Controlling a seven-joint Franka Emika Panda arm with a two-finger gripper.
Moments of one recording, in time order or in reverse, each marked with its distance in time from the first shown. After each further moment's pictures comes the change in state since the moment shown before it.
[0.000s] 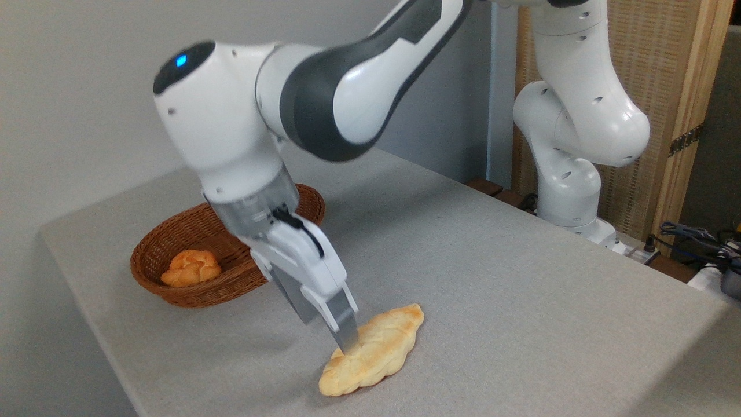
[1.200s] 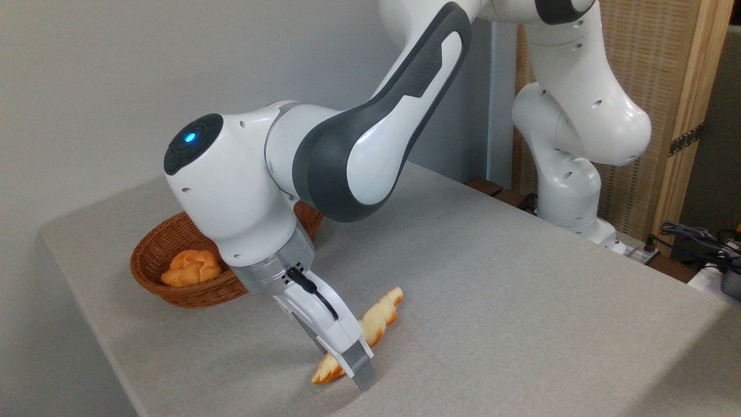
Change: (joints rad) arm 0.051 0.082 -0.003 0.005 -0.008 0.020 0.105
